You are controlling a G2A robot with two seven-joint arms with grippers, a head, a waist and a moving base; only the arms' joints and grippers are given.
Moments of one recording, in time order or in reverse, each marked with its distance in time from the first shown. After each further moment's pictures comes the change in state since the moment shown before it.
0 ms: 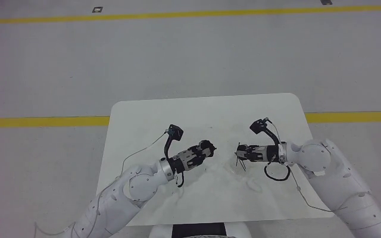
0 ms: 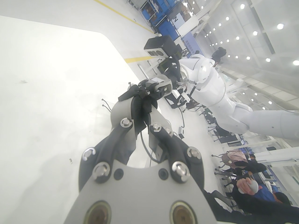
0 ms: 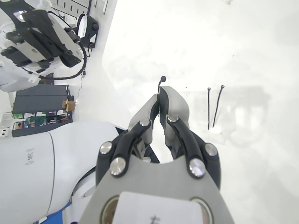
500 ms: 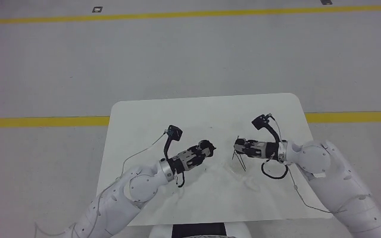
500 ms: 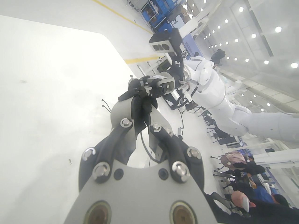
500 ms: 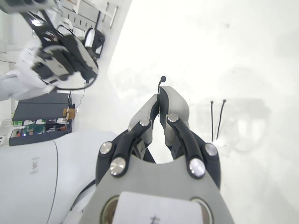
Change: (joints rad) left arm 0.014 -0.004 0.004 0.009 -0.038 0.000 0.034; right arm -0.045 -0.003 0.028 -0.066 0.006 0.000 -0.171
